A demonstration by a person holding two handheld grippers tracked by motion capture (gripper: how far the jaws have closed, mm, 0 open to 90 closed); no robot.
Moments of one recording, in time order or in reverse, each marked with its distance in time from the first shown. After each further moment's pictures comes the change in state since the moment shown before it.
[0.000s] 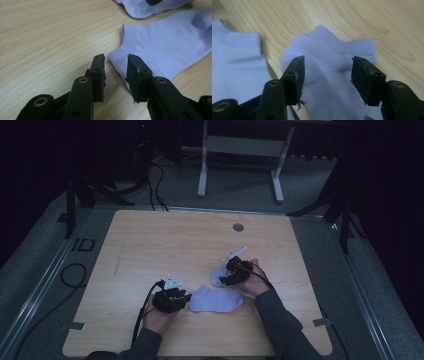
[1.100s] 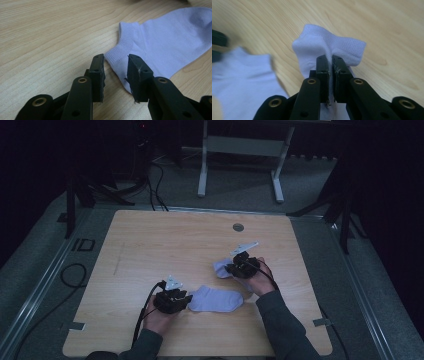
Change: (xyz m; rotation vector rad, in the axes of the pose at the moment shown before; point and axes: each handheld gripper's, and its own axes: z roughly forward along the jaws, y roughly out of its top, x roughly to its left) left arm -0.002 -0.001 0.001 0.003 -0.002 0.007; right arm 0.000 0.003 -0.044 -0.155 -0.020 0.079
